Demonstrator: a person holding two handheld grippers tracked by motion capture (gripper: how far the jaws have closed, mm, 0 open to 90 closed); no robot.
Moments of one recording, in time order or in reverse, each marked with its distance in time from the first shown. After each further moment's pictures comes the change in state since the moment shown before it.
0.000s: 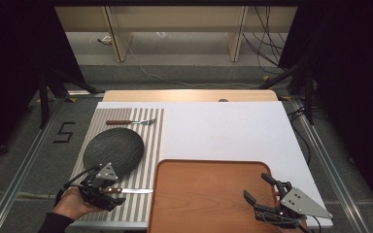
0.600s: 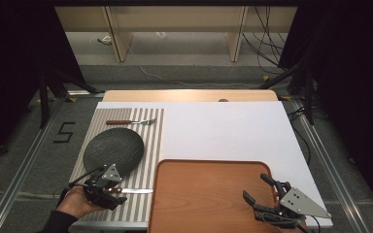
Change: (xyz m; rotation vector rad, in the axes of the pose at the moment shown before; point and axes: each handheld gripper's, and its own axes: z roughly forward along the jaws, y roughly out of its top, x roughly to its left) left arm 0.000 0.002 0.012 0.030 0.015 0.029; right arm 0.001 -0.001 0.001 0.004 0.007 -0.001
